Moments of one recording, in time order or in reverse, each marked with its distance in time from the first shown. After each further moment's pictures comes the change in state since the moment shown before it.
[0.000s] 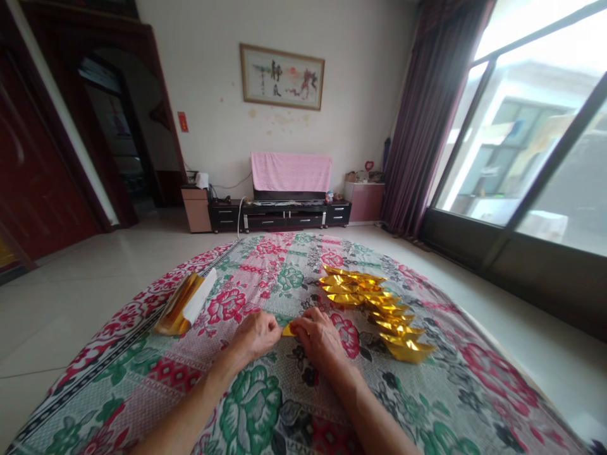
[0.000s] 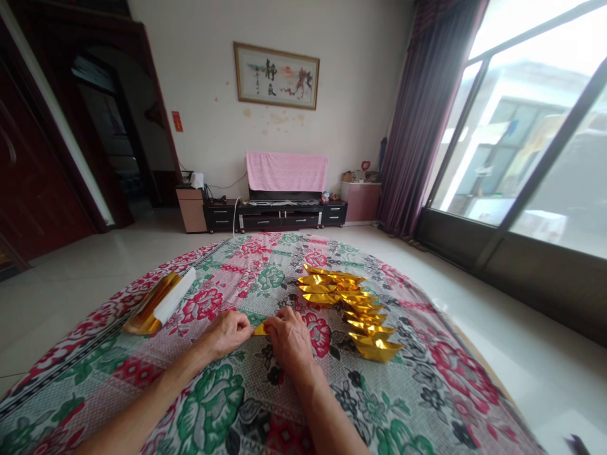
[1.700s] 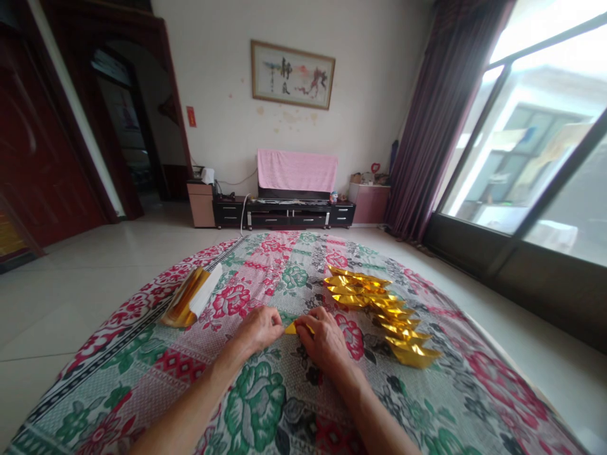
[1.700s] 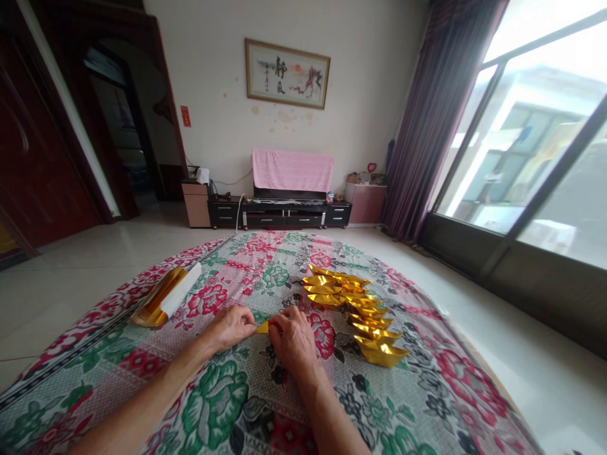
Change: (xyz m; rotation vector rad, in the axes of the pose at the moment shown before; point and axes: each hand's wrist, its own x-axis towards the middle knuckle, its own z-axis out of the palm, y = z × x) left_hand 0.002 -0.006 -0.002 -0.059 -0.002 -0.046; right_hand 0.000 -0.005 -0.002 0.004 0.007 0.032
